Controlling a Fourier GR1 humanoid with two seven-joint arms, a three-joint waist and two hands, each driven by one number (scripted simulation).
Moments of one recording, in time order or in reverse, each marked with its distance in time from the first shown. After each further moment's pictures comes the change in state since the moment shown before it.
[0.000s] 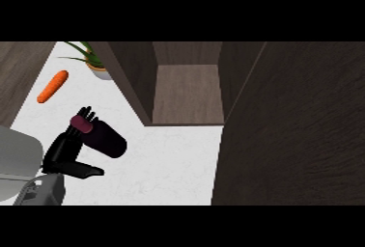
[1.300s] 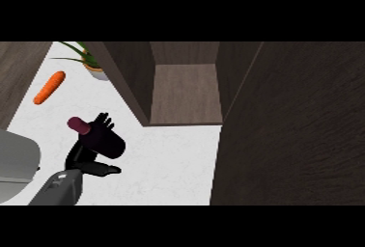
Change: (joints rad) left arm -0.208 -0.020 0.001 0.504 -0.061 -0.010 -0.220; right arm -0.004 0.014 0.028 0.002 0.012 0.009 -0.002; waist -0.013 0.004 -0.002
